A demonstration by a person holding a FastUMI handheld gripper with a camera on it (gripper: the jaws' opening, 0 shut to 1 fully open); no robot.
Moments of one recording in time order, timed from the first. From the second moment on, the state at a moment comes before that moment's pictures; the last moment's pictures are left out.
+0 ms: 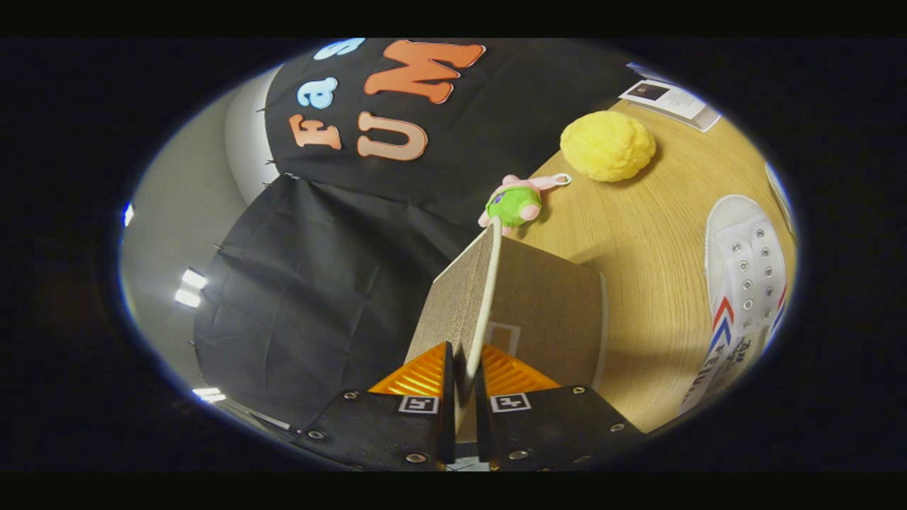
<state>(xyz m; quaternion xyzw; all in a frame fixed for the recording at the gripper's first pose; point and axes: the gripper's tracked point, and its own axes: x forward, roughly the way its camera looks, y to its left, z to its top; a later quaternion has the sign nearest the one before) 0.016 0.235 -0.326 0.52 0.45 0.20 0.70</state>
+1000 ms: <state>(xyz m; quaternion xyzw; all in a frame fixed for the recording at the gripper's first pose) 0.069 0.199 -0.224 0.49 0.37 0.17 0.77</state>
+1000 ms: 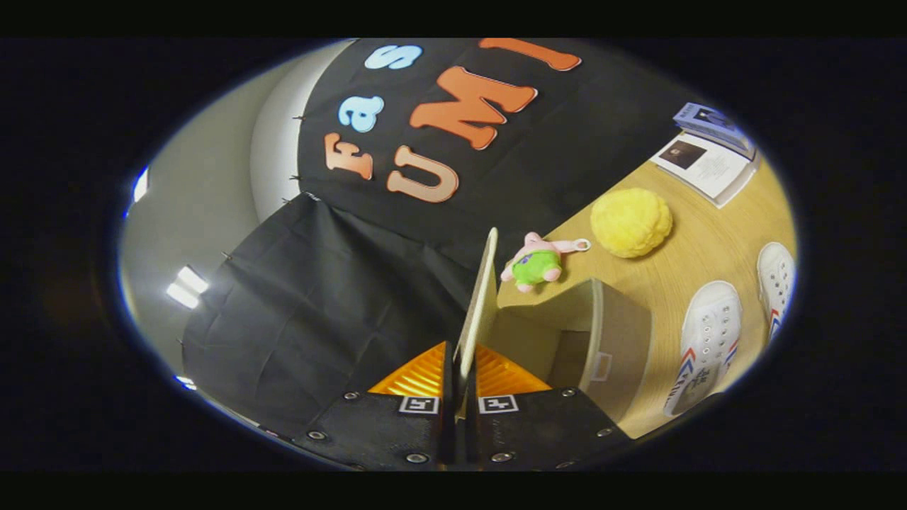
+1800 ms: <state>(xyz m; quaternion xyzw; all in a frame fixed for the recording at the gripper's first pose) 0.090 0.414 -0.184 0.50 0.38 0.25 0.74</state>
